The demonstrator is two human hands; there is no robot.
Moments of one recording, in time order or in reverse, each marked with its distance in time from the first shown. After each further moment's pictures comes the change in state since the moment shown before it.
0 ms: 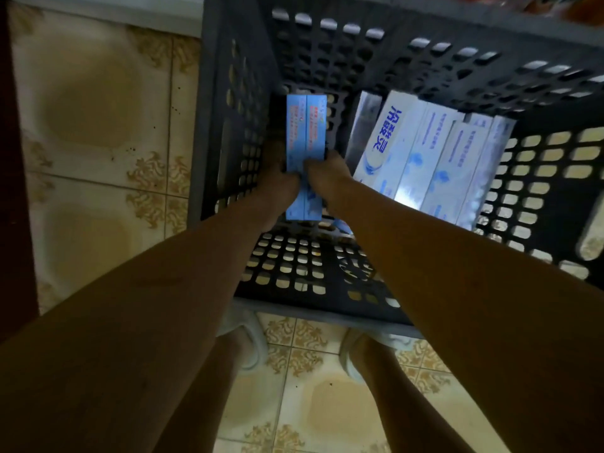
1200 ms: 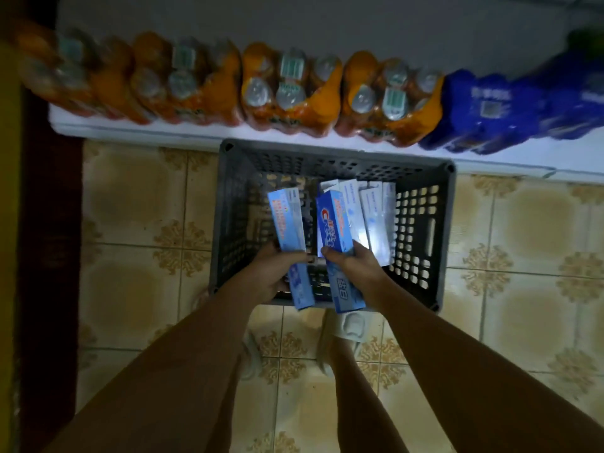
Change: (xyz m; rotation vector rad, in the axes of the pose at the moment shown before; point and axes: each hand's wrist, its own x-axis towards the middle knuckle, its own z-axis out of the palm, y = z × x) left_hand -0.196 0.073 0.005 -0.179 -0.245 -0.167; right_hand -0.222 0.002 -0.140 0.223 -0.014 0.014
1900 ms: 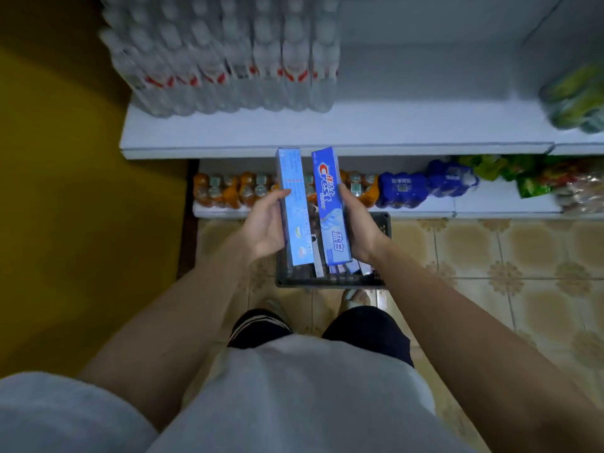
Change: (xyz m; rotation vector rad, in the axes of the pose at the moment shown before) left_hand -0.460 0.164 -0.014 -0.243 -0.386 0.360; right_hand -0.425 -0.219 -0.011 0.372 -0.257 -0.231
